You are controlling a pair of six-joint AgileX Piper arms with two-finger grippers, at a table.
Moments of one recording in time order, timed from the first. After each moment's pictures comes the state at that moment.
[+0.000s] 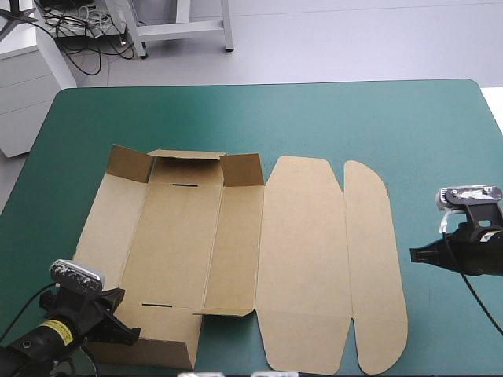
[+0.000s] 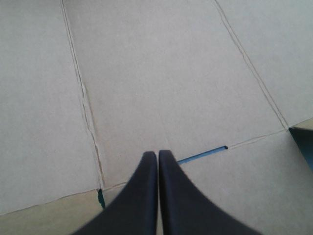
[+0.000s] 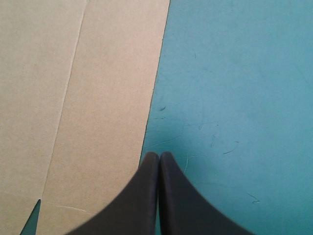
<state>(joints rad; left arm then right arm) -0.40 0.41 -0.46 -0.01 0.87 -0.04 -0.20 0.92 -0.93 0.23 1.15 -0.36</state>
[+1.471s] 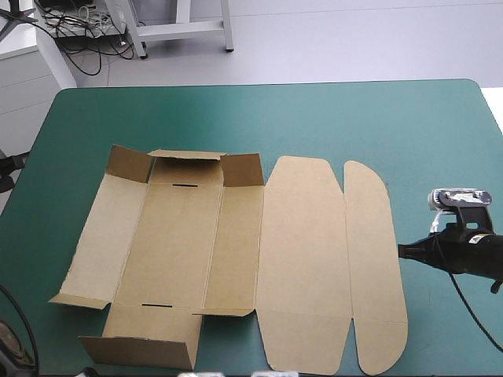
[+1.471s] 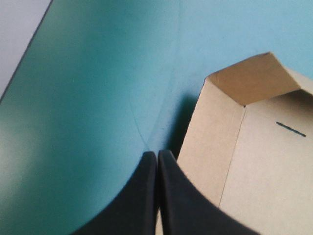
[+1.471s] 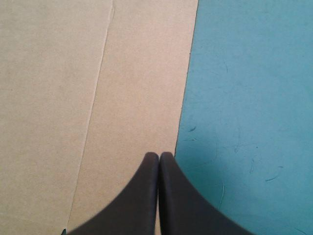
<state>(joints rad) 0.69 1.39 -1.43 -0.53 1.21 0.35 -0.20 0.92 -0.83 0.36 1.02 -0.39</state>
